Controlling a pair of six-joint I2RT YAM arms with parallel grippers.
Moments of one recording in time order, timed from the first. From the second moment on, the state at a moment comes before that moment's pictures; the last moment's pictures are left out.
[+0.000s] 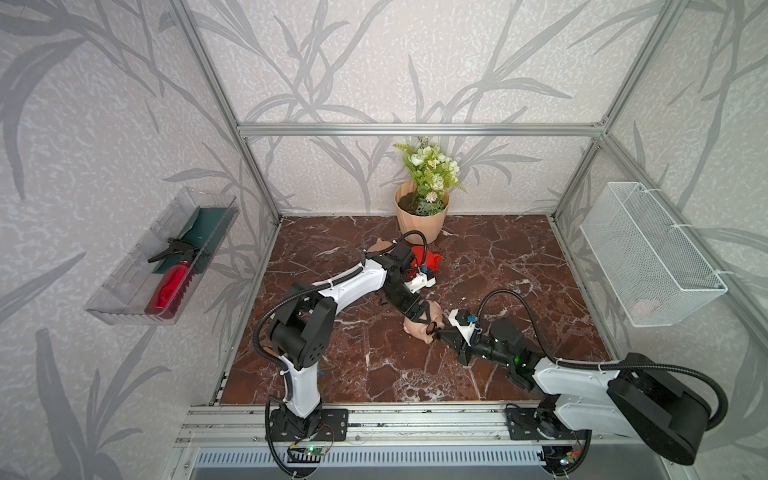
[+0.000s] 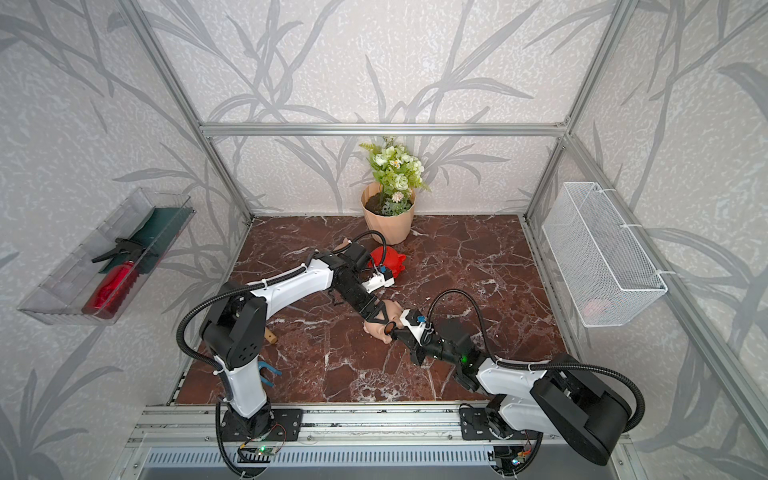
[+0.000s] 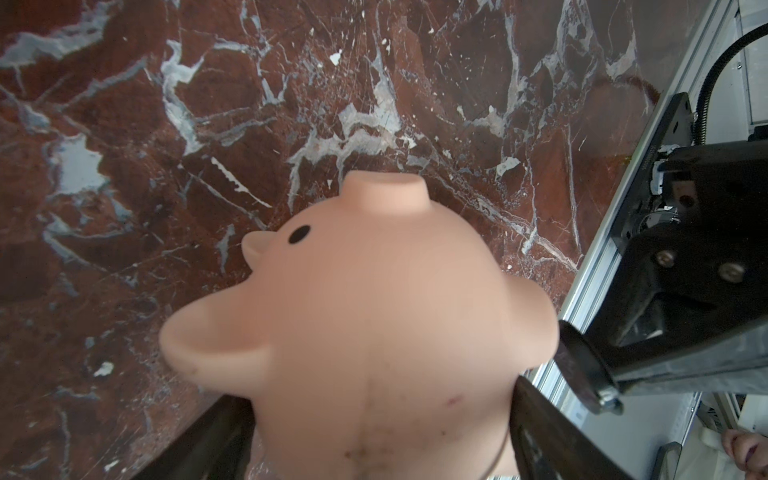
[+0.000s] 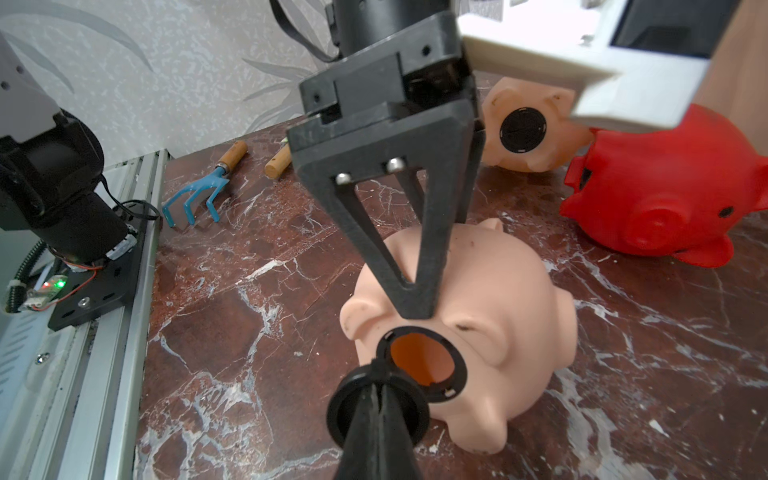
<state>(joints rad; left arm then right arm) -0.59 1.87 1.37 -0.86 0.55 0.18 0.76 1.25 0.17 0.76 -0.33 0.00</state>
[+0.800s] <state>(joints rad) -0.59 1.89 1.39 -0.87 0.60 0.18 0.79 1.51 0.17 1.07 -0.18 -0.22</state>
